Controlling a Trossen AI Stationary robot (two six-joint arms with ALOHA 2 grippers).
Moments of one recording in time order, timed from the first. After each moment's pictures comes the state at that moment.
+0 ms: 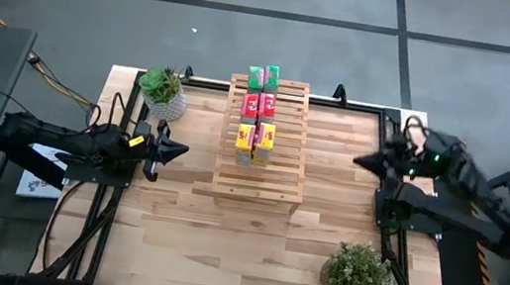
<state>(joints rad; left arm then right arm) -0.06 0.25 0.01 0.42 -0.19 -0.26 -0.46 0.35 0.68 -0.61 -0.41 0.44</state>
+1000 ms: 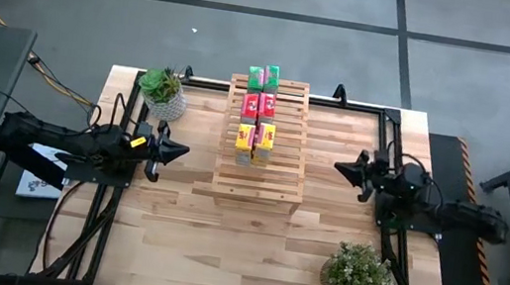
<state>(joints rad) -0.06 0.26 0.01 0.41 -0.19 -0.26 -0.20 0.03 0.01 0.10 -0.04 0.55</state>
